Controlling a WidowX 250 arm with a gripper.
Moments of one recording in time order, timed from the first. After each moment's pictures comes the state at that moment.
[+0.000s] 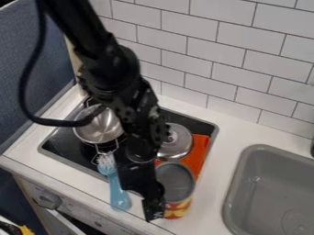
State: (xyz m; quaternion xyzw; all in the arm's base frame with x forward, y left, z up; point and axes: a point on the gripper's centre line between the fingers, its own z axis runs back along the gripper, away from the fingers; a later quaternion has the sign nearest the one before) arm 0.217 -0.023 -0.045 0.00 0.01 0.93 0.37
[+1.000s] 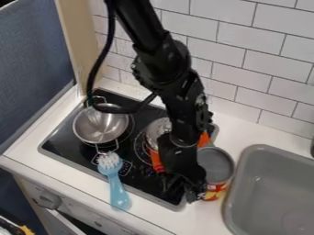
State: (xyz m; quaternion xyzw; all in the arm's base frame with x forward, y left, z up) arm 0.274 -0.059 -0.049 -0.03 0.01 0.93 0.37
